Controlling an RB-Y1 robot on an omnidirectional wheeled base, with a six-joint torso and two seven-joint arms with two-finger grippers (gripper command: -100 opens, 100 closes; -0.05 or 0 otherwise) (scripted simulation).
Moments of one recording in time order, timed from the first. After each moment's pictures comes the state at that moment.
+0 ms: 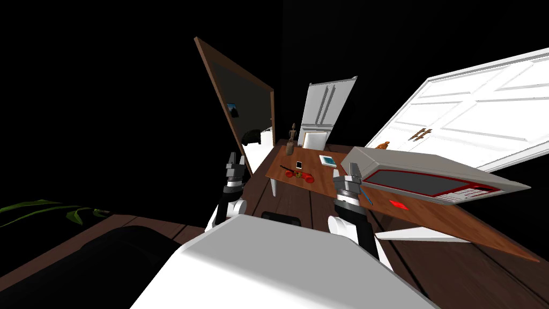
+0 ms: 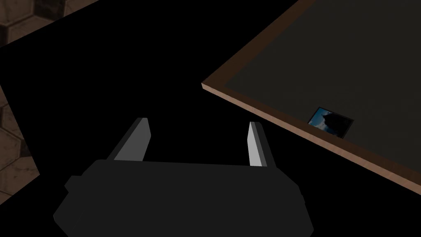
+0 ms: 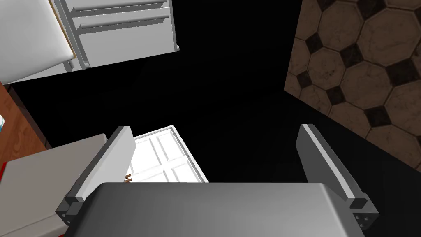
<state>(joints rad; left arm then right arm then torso) 0.52 0.05 -0.05 -2.26 0.11 -0.52 -0.04 0.52 0.01 -0.04 -2.20 -0.07 -0.37 0.04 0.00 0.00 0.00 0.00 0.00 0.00</state>
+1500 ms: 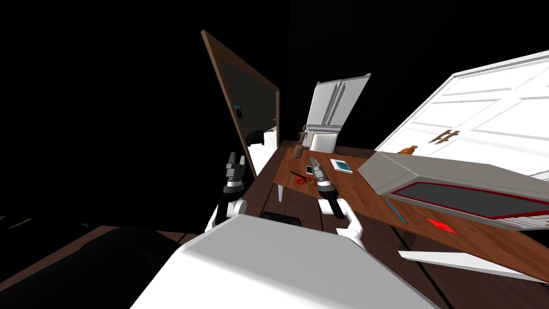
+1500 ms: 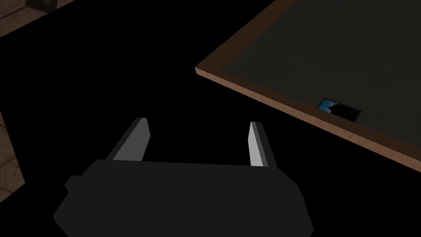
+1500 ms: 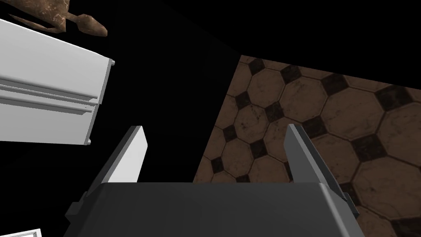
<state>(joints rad) 0.52 0.05 -0.05 -2.26 0.11 -0.52 -0.04 0.17 -0.20 0.05 -1.84 0.32 -0.53 0.15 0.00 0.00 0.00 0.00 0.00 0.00</state>
